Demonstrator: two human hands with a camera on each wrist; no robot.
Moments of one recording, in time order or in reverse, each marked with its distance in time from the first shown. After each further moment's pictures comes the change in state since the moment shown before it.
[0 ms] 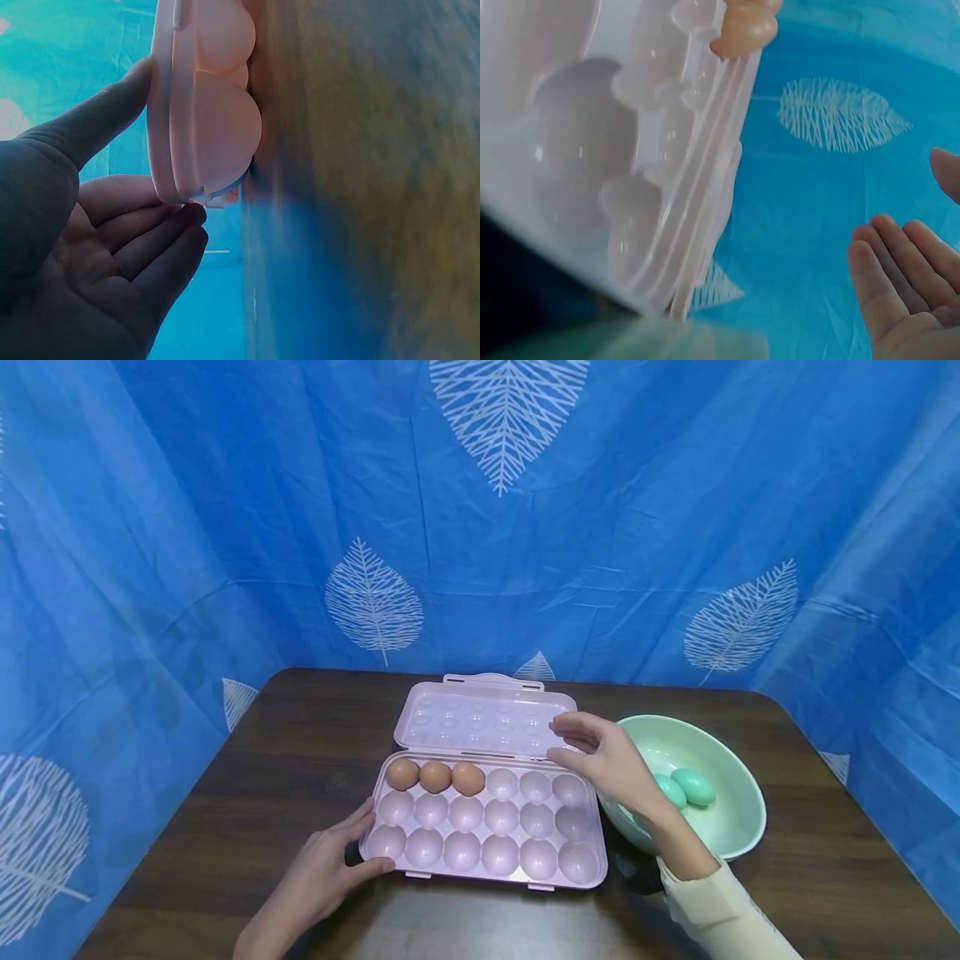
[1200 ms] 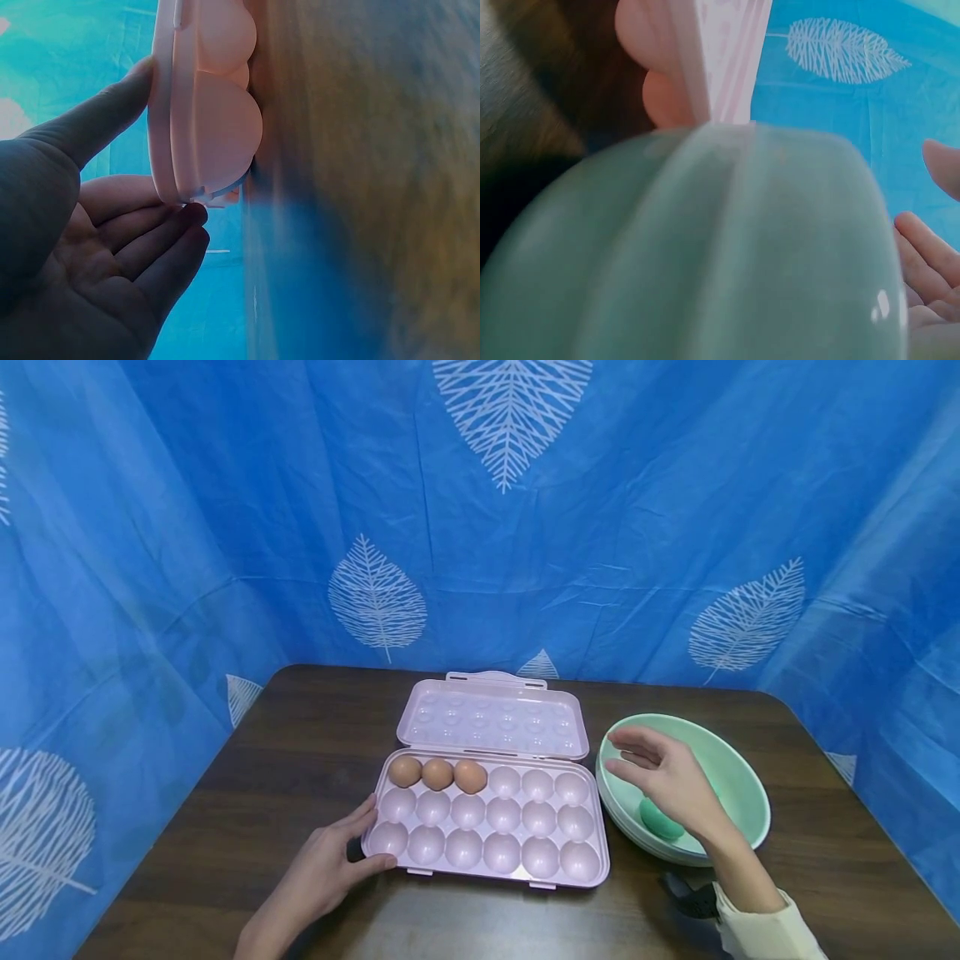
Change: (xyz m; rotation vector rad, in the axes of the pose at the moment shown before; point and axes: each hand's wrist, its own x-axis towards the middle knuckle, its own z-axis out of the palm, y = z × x) left_hand 0.000 0.002 -0.001 -0.004 -0.010 -0.012; right_hand -0.035 0.033 -0.046 -0.126 0.051 0.061
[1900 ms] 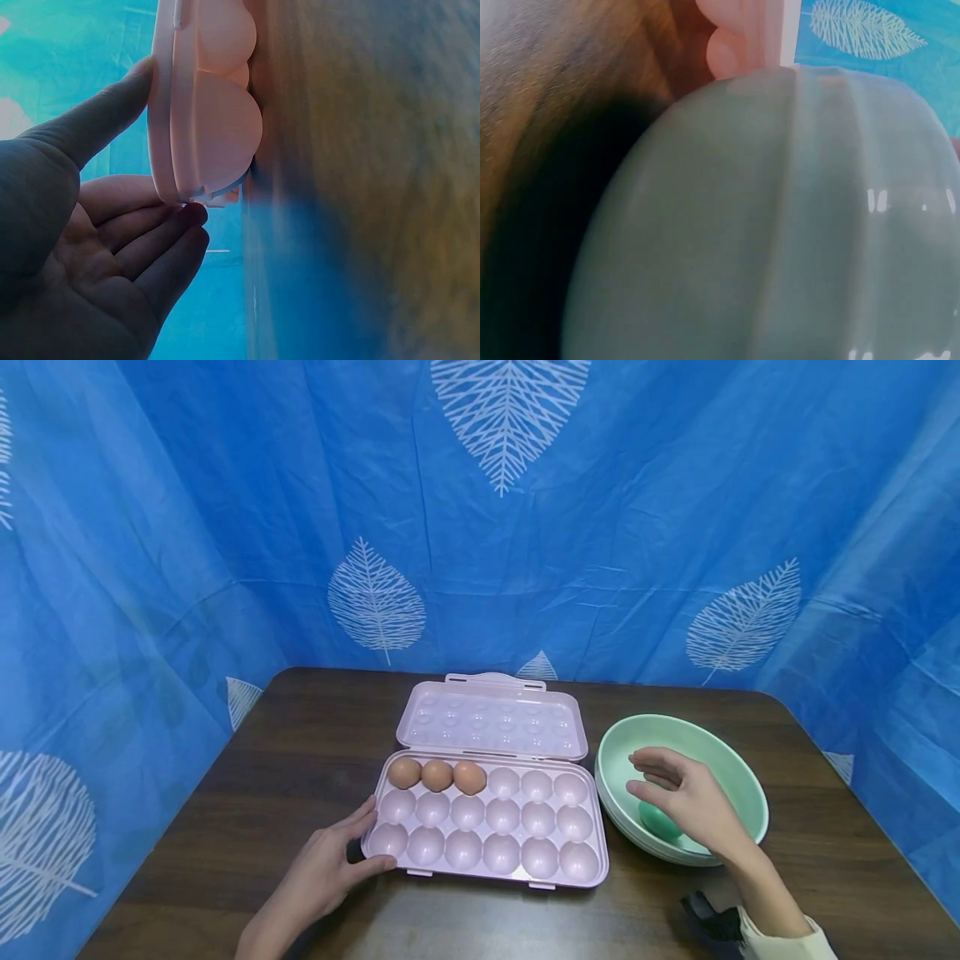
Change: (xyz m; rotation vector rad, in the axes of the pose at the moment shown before) left_hand 0.000 -0.001 0.000 0.012 -0.005 -0.013; right_hand -0.021 0.028 -0.010 -0.087 0.008 -0.001
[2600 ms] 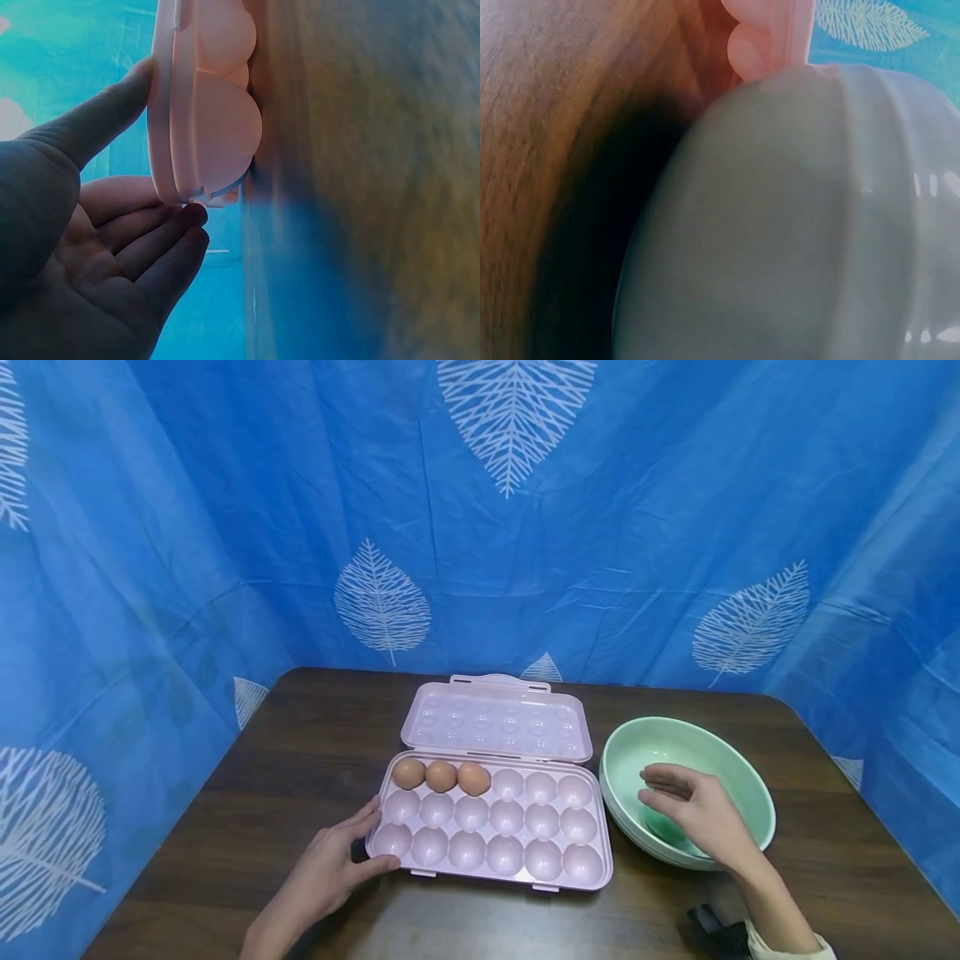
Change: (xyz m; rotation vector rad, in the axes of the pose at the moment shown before) left_hand 0.001 -0.001 0.001 -0.011 0.007 0.010; right_hand -0.009 0.004 0.000 -0.009 0.007 0.089
